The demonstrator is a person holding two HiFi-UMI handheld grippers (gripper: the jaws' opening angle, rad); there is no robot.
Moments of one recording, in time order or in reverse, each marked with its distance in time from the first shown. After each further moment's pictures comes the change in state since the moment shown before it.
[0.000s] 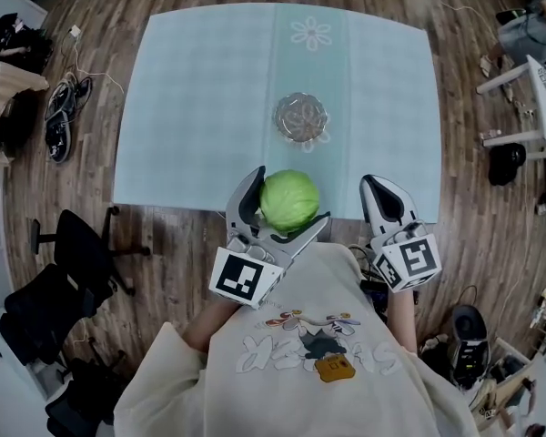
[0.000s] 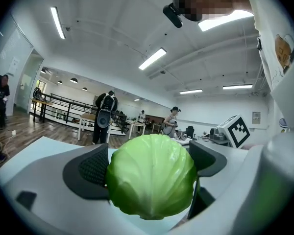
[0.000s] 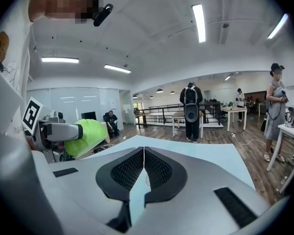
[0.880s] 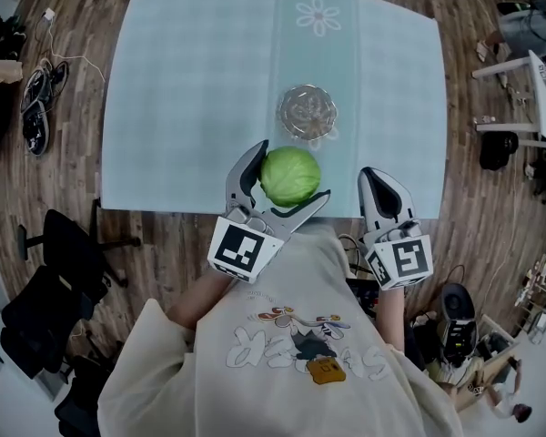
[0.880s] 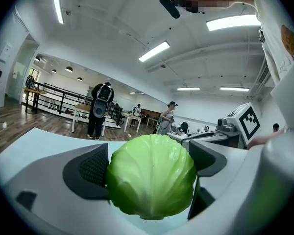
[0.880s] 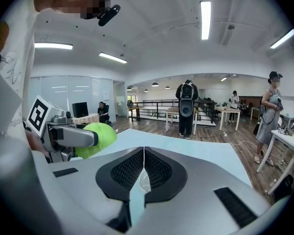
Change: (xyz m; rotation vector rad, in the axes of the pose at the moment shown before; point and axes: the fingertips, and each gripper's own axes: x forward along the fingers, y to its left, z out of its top) left arm 0.048 0.089 -0.033 0.007 0.039 -0.124; right arm 0.079 0.007 -0.008 -0.034 0.081 -0.103
